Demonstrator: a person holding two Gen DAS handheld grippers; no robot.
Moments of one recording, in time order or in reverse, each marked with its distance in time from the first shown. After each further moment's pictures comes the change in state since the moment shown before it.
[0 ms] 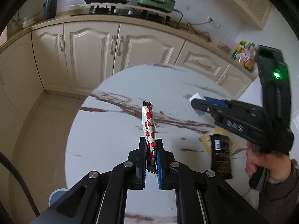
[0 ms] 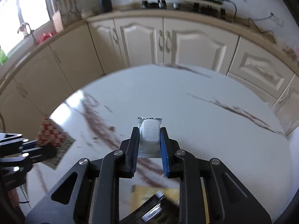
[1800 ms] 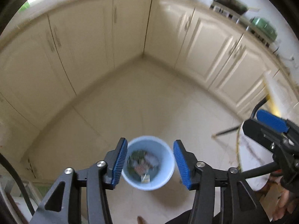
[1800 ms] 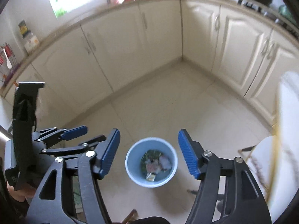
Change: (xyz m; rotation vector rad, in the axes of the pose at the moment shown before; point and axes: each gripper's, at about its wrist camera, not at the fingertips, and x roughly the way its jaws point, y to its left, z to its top) left arm -0.190 0.246 -0.221 -0.411 -0.023 0.481; right arm 0.039 0.380 -0.093 -0.264 0.067 0.312
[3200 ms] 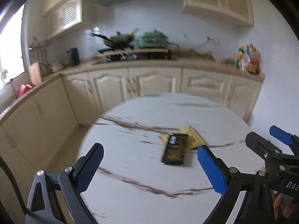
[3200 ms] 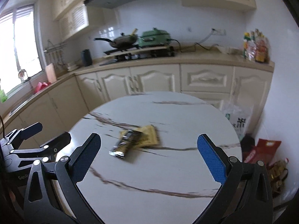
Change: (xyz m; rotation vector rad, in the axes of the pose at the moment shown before) left arm -0.111 -0.492 -0.090 0.488 -0.325 -0.235; right arm -0.384 -0.287 -0.178 0.445 -0.428 -0.497
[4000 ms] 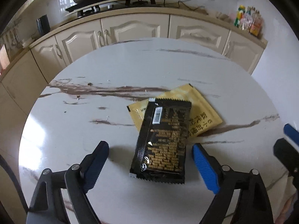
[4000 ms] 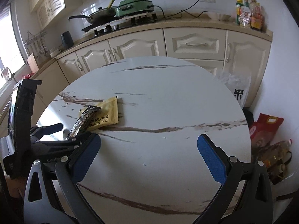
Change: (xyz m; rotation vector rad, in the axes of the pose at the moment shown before) left arm 0.234 -0.039 0.045 0.032 0.317 -0.099; right arm 0.084 -0.060 -0.034 0.076 0.194 -0.039
